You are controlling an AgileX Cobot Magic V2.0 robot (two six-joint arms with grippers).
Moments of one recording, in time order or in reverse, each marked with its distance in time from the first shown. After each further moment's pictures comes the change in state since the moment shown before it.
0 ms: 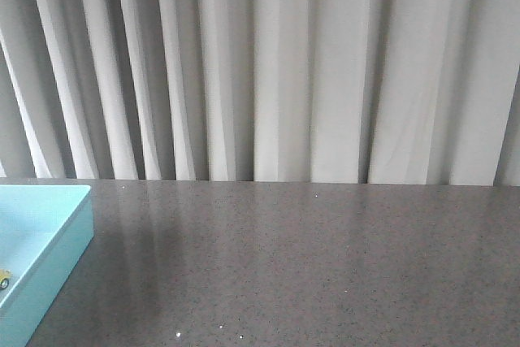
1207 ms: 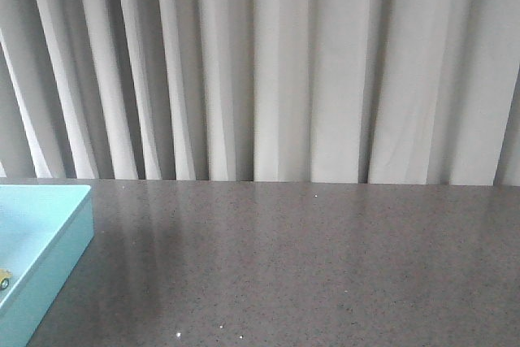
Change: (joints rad) left arm 0.000 -0.741 0.779 0.020 -0.427 -0.068; right arm 0.000 0.000 0.000 0.001 0.011 0.000
